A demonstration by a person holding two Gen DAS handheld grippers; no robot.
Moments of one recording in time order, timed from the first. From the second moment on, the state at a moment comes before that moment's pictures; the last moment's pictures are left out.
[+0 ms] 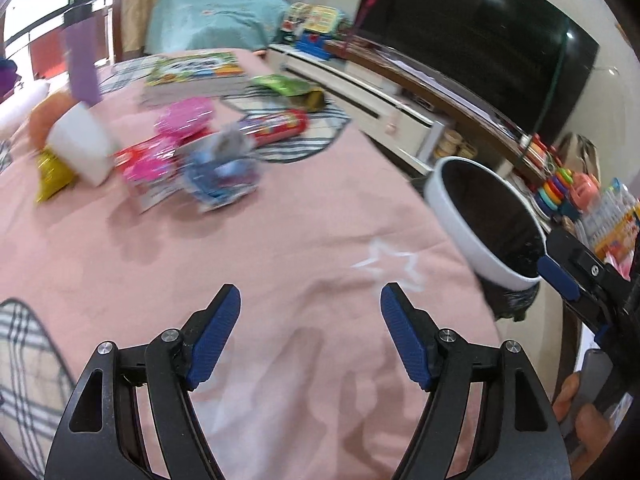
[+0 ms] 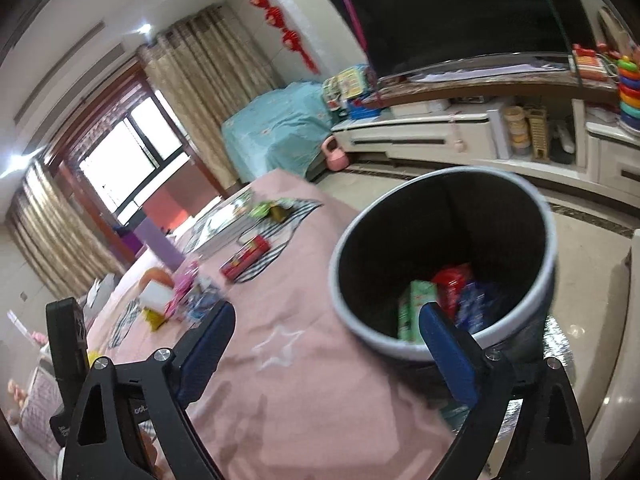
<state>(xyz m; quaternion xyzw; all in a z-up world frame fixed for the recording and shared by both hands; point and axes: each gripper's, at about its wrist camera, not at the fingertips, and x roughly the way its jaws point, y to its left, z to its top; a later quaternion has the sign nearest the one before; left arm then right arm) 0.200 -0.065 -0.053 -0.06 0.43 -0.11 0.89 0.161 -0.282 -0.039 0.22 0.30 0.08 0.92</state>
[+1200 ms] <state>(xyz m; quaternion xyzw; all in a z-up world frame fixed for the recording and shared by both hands) 0.234 0.128 -0.064 -0.11 0.42 0.03 0.90 0.230 -0.129 -0.066 0.16 0.37 0.17 0.90</state>
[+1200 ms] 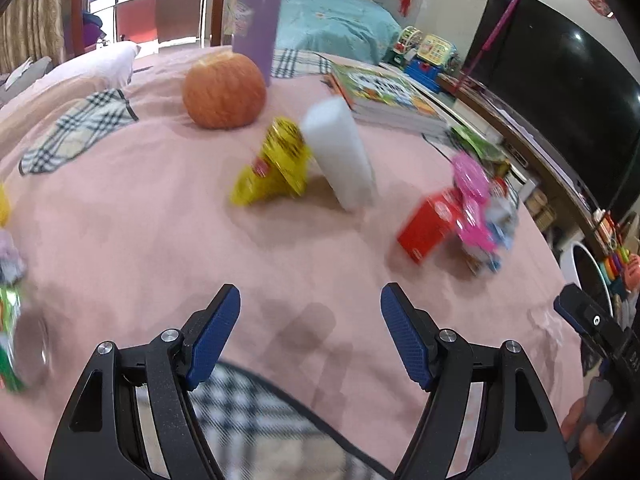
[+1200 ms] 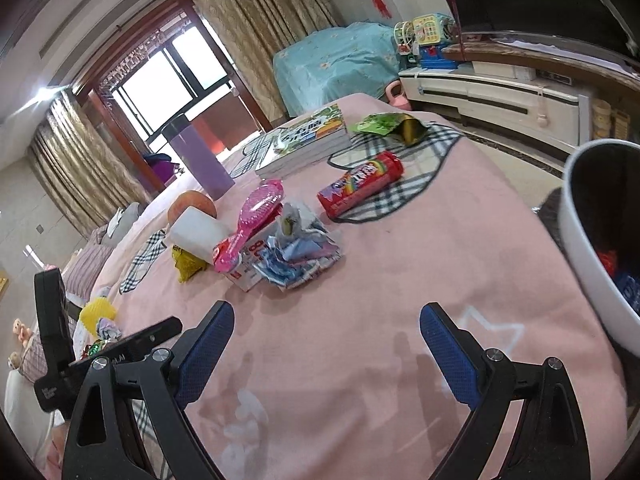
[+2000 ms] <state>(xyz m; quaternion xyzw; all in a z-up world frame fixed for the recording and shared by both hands) 0.313 0.130 -0.074 -0.05 0.42 -0.05 0.90 0.300 -0.103 -0.088 0.17 0.41 0.19 0.88</state>
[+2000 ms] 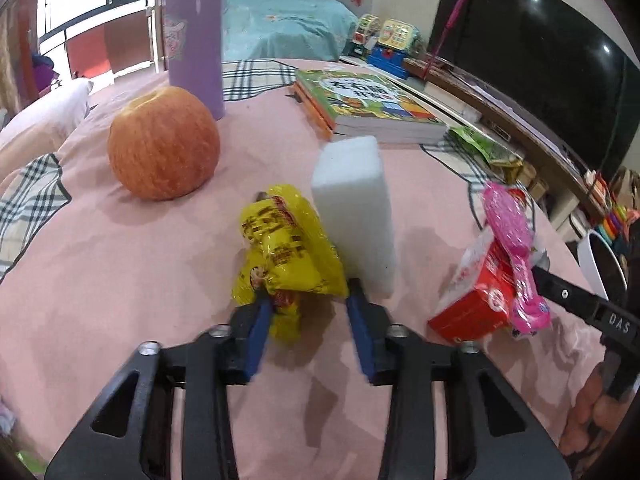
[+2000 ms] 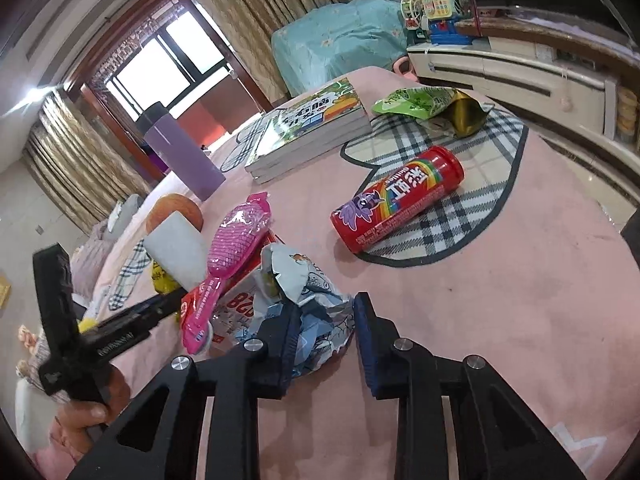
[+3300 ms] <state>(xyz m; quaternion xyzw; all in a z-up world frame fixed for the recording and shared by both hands) 0.187 -0.059 -0.044 -0.08 0.43 -0.18 0.88 0.190 -0.249 -0.054 0.21 0.35 0.15 0.90</state>
